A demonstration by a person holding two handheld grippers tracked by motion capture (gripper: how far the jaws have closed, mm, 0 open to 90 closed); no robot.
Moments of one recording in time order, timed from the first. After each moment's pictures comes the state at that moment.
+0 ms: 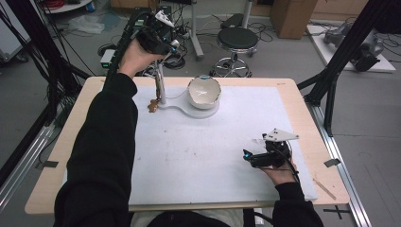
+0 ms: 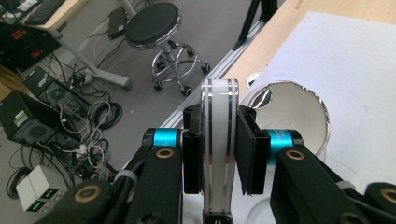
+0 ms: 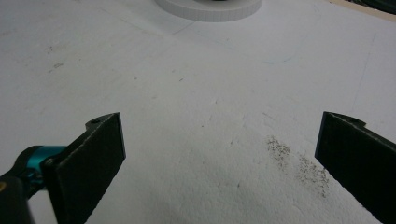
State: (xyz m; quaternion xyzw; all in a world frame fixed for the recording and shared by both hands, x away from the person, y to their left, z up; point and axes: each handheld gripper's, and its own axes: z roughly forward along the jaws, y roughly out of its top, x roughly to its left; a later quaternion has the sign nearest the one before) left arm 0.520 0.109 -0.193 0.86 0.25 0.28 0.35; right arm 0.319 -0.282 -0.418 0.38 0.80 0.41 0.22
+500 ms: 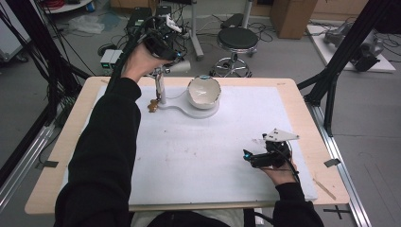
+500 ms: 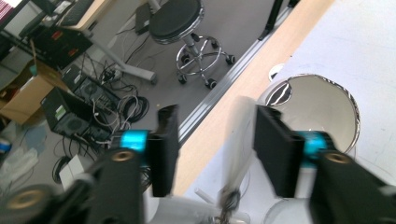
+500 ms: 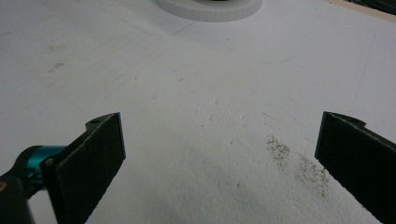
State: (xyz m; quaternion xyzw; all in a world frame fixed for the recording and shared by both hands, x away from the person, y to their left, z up) left arm 0.508 0.094 -0.194 0.85 0.27 0.34 0.32; right arm 0.319 -0.283 -0.419 0.38 0.80 0.41 0.22
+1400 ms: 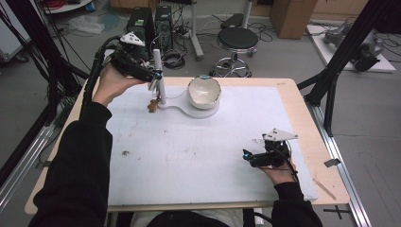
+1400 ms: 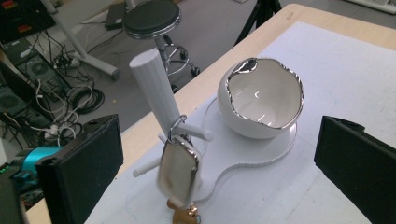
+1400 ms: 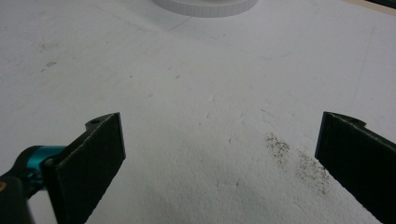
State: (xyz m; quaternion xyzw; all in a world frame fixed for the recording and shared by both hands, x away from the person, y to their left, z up) left arm 0.463 0.174 -0.231 0.82 0.32 0.25 0.41; right arm 0.321 -0.281 -0.421 0.39 0.80 0.41 0.22
